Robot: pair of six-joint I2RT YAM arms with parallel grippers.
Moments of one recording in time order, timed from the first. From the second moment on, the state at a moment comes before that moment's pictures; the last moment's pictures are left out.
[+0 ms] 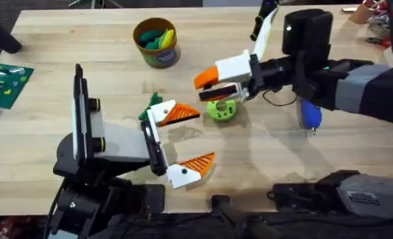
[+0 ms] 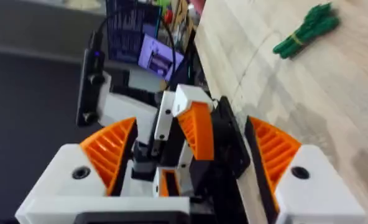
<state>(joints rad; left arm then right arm) -0.23 0.00 0.01 -0.11 1.01 -0.01 0.38 1.43 0.71 0.17 -1.27 0.78</state>
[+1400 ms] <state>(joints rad) -0.23 0.00 0.01 -0.11 1.01 -0.01 0.49 1.54 0.52 0.75 -1.24 1.09</state>
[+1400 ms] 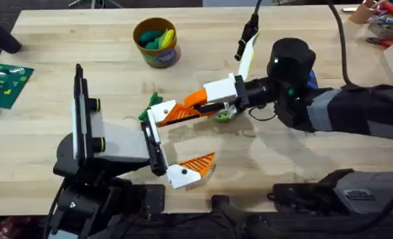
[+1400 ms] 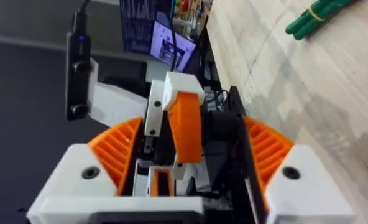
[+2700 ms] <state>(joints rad) -0.23 0.00 0.01 -0.11 1.02 -0.01 0.51 1.54 0.52 0.75 -1.26 1.15</state>
